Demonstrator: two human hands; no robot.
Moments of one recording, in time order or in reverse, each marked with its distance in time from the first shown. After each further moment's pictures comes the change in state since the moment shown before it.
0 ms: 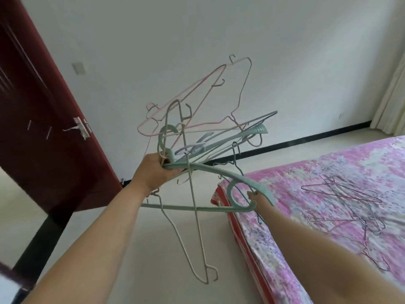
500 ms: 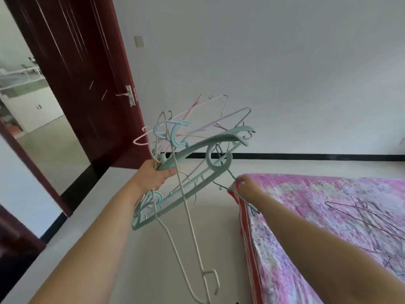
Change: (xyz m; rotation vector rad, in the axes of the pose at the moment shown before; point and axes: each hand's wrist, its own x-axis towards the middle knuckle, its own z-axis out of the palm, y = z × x) left_hand -0.110 -0.021 -0.011 -0.337 0.088 -0.439; right_hand -0.115 -0.084 0.013 -0.302 -0.290 -0.401
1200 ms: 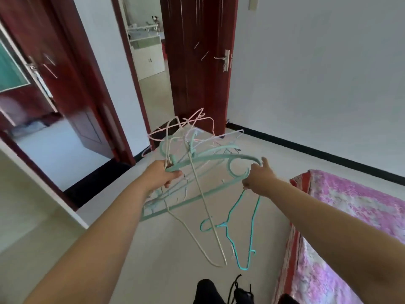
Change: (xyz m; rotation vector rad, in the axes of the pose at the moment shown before) left_hand -0.225 -0.121 -0.071 0.153 0.344 -0.336; right_hand -0.104 -0.068 0.117 -1.439 -0.337 -0.805
